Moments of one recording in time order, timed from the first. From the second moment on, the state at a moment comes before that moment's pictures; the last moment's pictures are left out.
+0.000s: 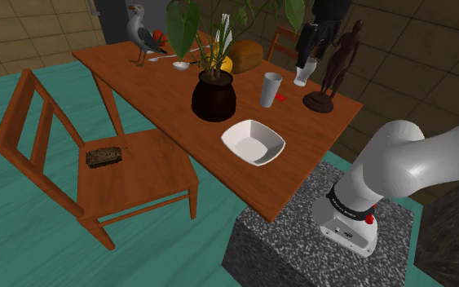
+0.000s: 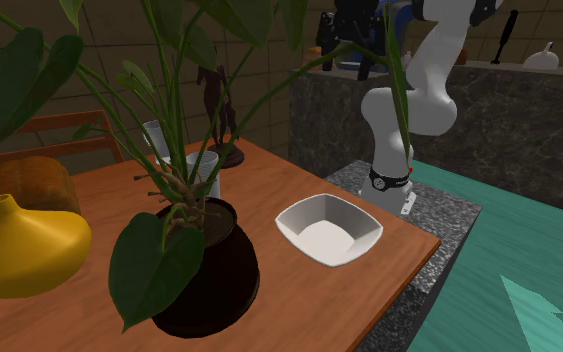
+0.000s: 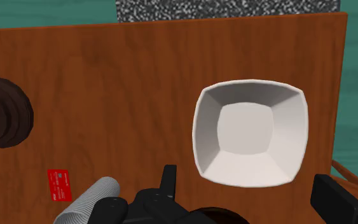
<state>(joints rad) 0.02 -0.81 -0.02 -2.31 -0.08 1.51 0.12</state>
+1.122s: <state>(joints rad) -0.09 -0.38 -0.14 -2.27 -0.14 1.90 0.20</state>
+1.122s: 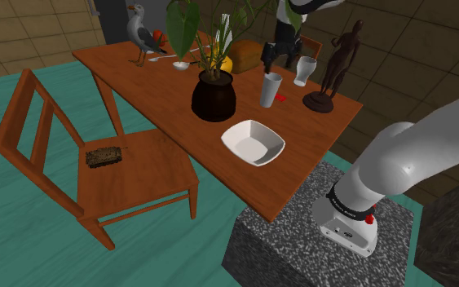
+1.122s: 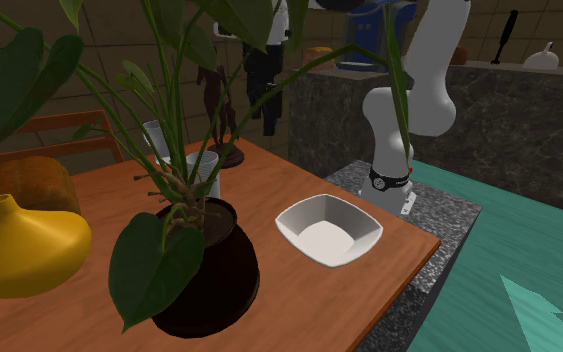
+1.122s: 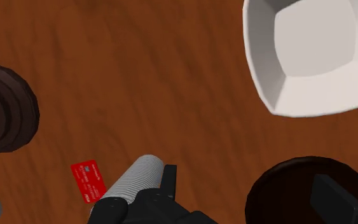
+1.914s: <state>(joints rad) -0.16 0.03 -0.23 -2.05 -0.09 2.10 0.24</state>
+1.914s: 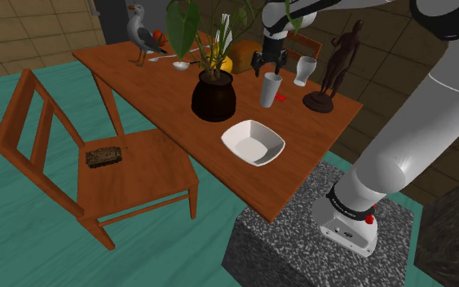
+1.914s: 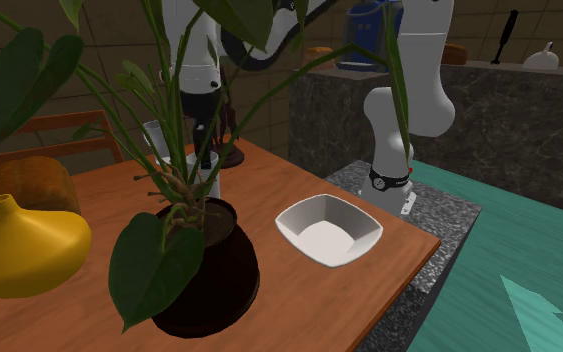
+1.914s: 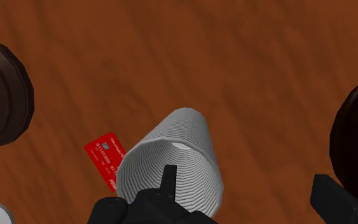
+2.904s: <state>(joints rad) -0.19 0.15 -0.24 -2.05 -0.07 2.22 0.23</state>
